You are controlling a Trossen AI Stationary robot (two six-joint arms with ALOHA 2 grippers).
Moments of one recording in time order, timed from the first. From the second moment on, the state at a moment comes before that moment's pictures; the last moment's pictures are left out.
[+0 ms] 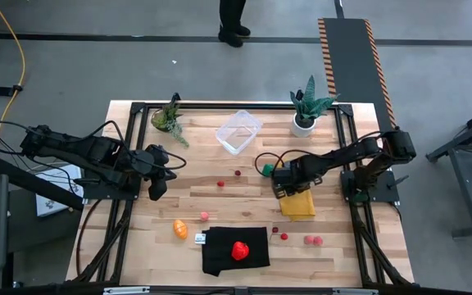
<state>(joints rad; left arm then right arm) -0.12 0.79 0.83 -0.89 -0.19 -0.63 0.08 1.61 0.90 -0.80 -0.01 1.27</state>
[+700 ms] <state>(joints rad) -0.12 0.79 0.83 -0.89 -0.17 -0.63 0.07 1.54 1.31 -1.04 0.17 1.08</state>
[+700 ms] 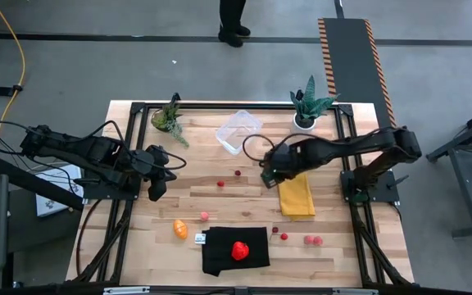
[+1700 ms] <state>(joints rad) -0.12 0.79 0.83 -0.66 -0.18 -0.68 -0.11 1.48 1.71 -0.75 0.24 0.53</state>
